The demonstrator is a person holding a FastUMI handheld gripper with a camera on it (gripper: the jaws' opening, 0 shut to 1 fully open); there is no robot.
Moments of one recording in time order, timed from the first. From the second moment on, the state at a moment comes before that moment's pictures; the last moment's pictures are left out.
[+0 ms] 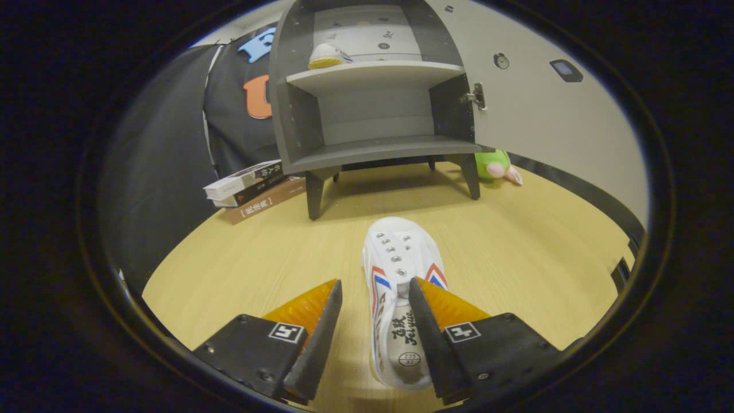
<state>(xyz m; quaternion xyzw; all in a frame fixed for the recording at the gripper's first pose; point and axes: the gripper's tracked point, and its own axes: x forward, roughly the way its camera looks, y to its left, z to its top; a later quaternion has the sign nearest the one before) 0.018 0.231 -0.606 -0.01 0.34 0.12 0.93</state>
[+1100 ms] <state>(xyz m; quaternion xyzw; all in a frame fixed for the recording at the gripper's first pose) 0.041 0.253 -0.613 0.06 0.34 0.19 0.92</state>
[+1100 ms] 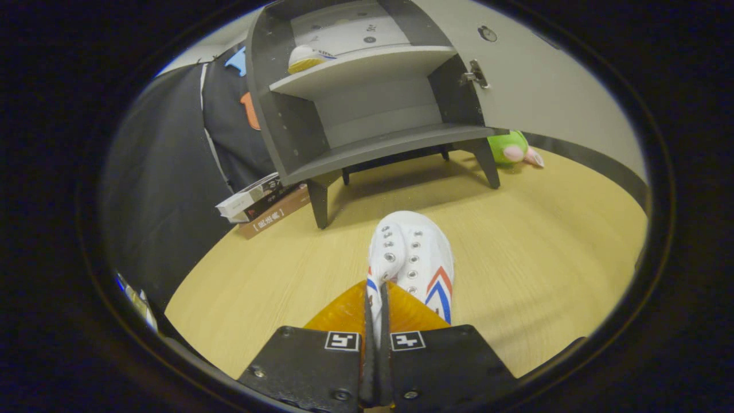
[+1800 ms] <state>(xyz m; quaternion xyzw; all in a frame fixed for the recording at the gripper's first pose) 0.022 0.231 -0.455 0.03 0.23 0.23 0.94</state>
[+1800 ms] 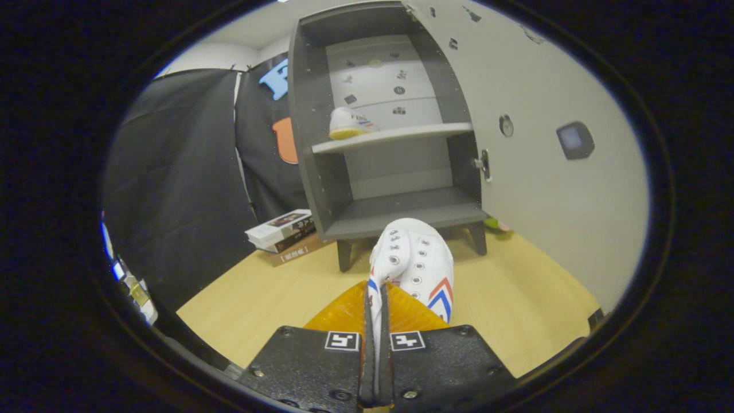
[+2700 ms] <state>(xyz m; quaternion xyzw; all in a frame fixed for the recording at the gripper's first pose) 0.121 0.252 -0.176 -0.05 0.10 0.22 0.97</state>
